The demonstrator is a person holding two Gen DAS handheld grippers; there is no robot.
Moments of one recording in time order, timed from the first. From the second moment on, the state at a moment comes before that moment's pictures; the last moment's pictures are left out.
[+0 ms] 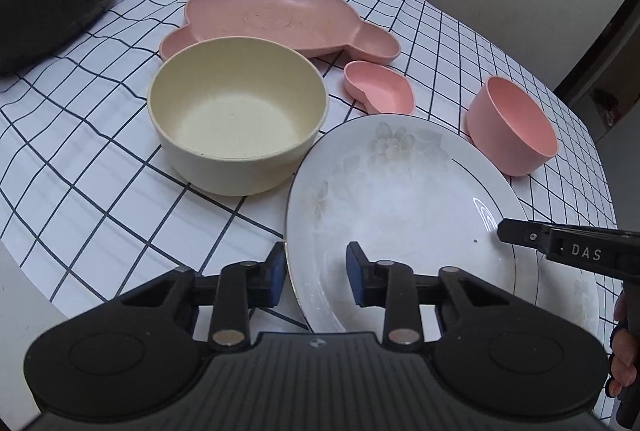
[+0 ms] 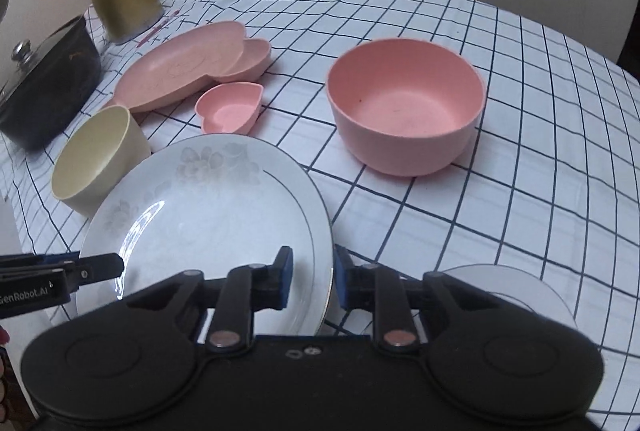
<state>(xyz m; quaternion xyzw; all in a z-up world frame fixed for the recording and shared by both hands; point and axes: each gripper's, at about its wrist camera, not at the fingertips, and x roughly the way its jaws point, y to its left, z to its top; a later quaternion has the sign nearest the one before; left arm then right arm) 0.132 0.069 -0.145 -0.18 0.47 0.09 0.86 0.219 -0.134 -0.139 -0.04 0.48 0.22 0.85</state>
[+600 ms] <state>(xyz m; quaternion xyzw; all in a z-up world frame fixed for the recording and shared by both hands) 0.129 0.089 -0.151 -0.21 0.48 0.06 0.85 0.231 -0.150 -0.143 0.03 0.52 0.24 0.82</state>
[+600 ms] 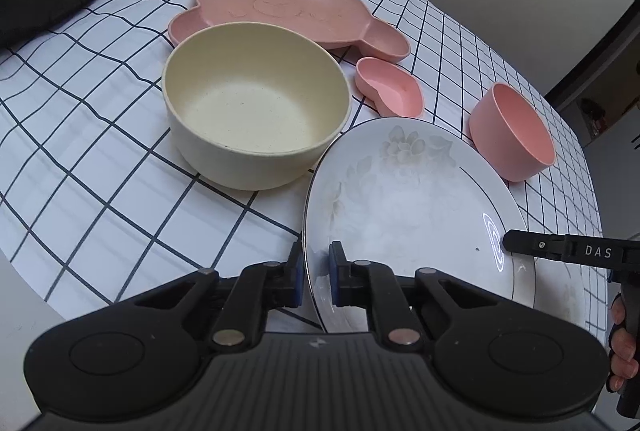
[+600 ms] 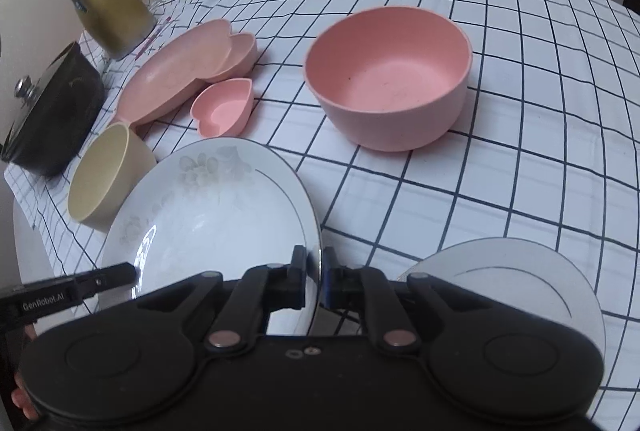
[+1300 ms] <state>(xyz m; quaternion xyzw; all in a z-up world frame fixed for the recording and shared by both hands) 0.054 0.079 -0.149 -0.17 0.51 0.00 0.84 0.111 -0.172 -0.139 0.03 0.54 0.20 0.81</state>
